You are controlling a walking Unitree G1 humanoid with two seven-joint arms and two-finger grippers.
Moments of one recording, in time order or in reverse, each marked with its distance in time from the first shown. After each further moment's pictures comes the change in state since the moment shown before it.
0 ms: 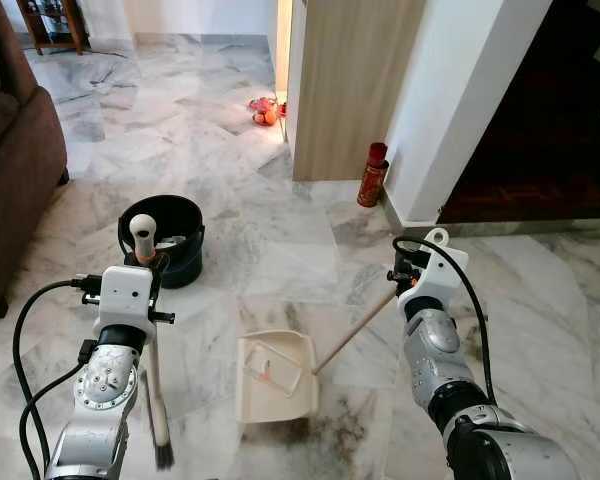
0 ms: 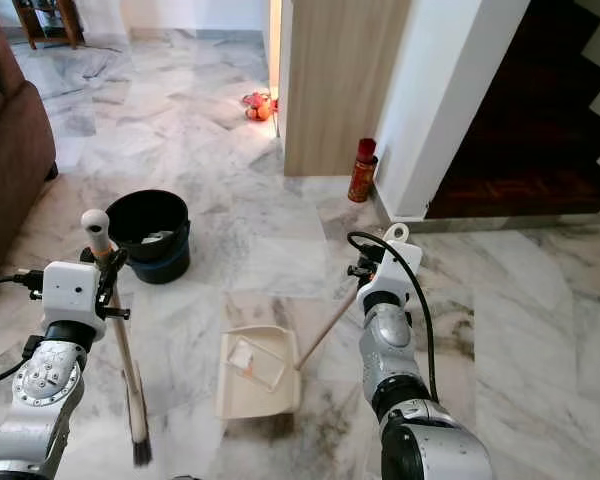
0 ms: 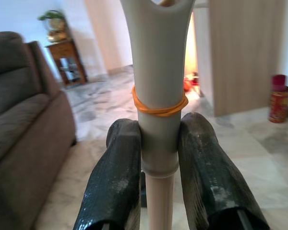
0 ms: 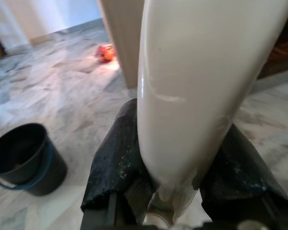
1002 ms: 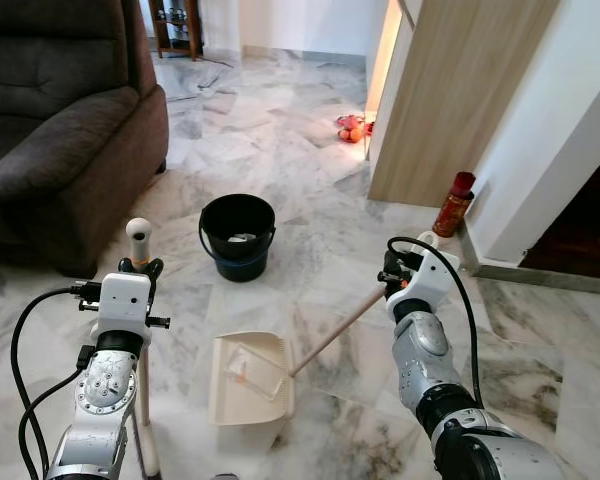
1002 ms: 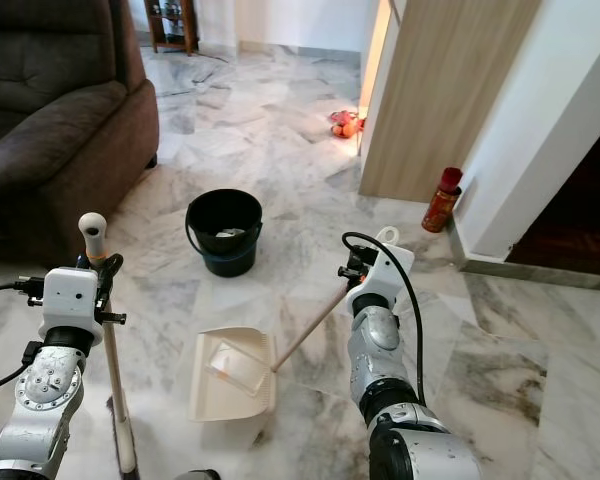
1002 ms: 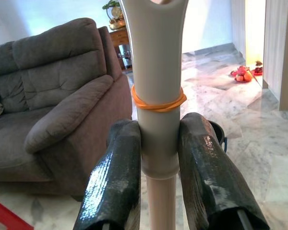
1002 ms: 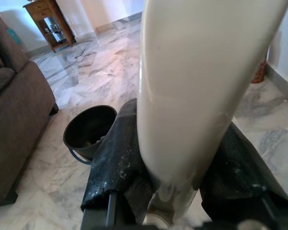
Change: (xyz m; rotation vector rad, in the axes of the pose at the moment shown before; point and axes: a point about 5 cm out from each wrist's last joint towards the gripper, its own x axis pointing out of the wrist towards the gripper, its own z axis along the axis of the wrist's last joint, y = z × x) left arm -0.004 0.002 -0.018 0.035 0.039 0.037; right arm -0.004 0.018 -0.009 0.087 0.029 0.040
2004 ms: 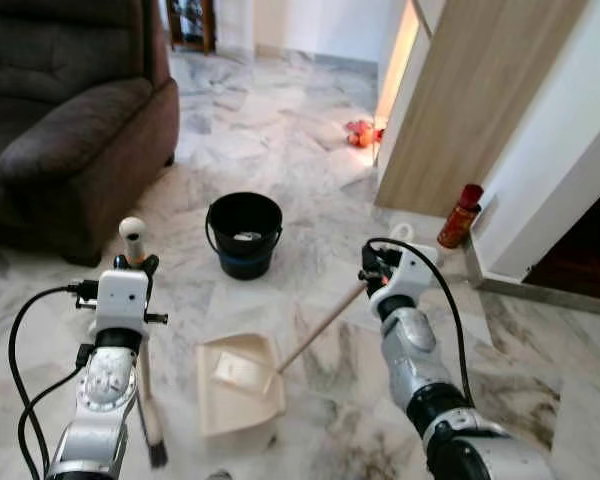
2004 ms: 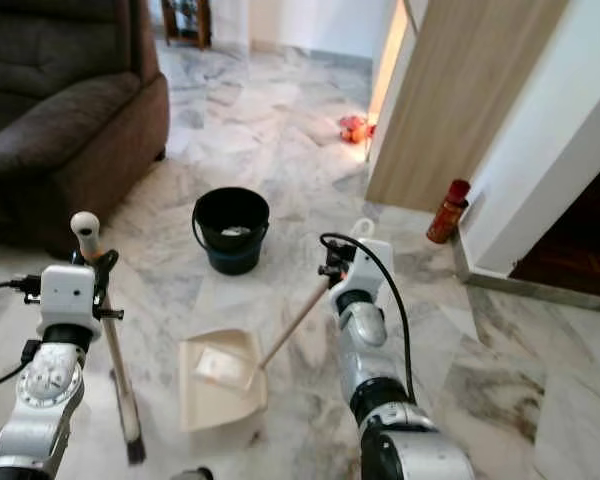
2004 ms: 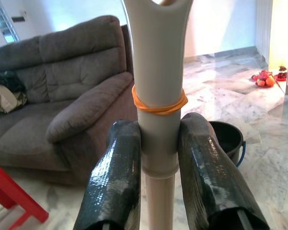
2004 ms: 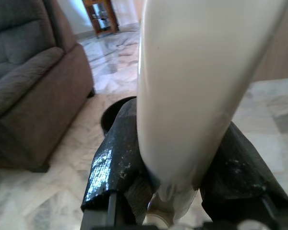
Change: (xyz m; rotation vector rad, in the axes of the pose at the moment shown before) left arm 0.002 0.001 0.002 0.002 -0.008 0.031; right arm 0.000 0.023 -0.002 -0.021 0.018 0.153
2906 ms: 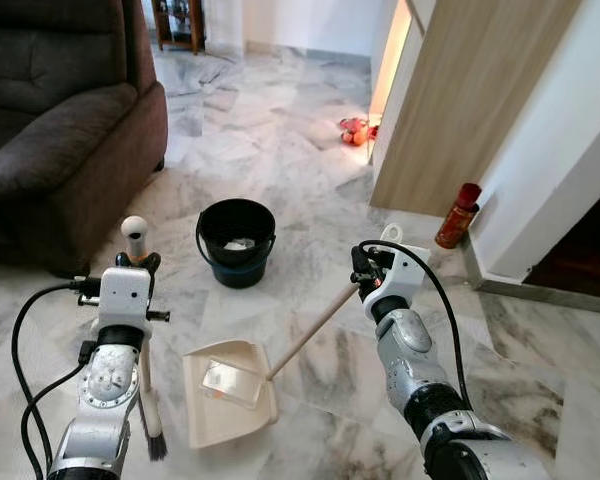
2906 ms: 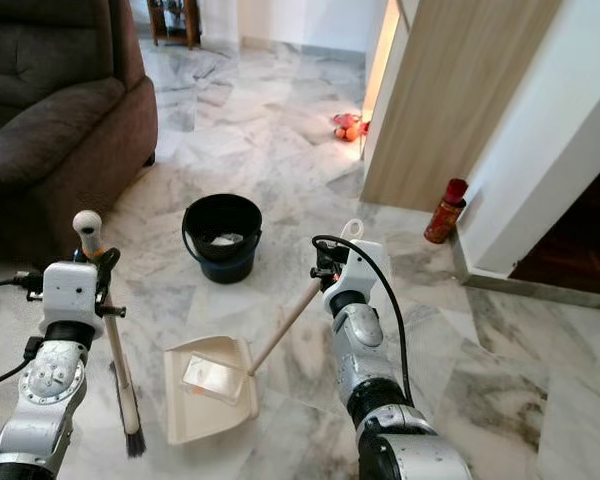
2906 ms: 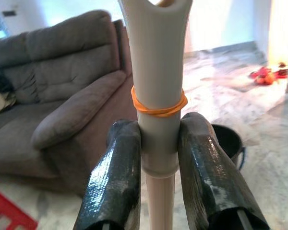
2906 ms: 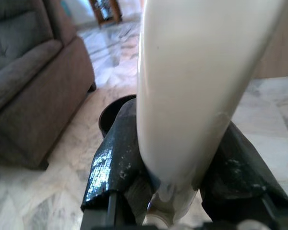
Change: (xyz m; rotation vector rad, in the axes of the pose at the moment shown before) left arm 0.004 -0.004 0.005 -0.003 -0.018 -0.010; right arm -0.001 0.001 -0.001 -0.016 0.004 0.032
